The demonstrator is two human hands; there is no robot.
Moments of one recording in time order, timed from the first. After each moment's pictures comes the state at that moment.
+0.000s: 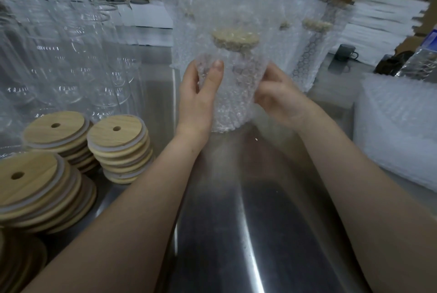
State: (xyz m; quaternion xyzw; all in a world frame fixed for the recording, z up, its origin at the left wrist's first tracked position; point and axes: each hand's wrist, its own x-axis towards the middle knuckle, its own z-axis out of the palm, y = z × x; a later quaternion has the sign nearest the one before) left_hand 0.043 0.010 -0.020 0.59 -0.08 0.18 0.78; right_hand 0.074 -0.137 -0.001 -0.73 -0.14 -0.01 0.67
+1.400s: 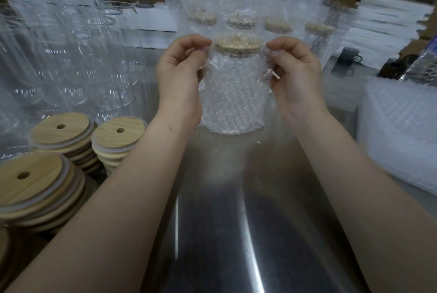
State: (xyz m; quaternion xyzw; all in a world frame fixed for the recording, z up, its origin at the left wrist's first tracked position) left_hand 0.063 0.028 0.007 0.49 -0.07 0.21 0.85; right_hand 0.068 -0.128 0.018 -0.57 -0.11 -0.18 0.79
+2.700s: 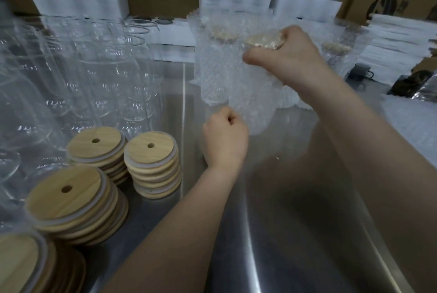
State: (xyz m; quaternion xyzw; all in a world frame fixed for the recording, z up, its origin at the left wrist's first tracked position) left_hand 0.047 0.005 -0.039 0.79 0.09 0.23 0.57; right_hand 0.083 -0.093 0.076 -0.88 -0.05 -0.19 0.42
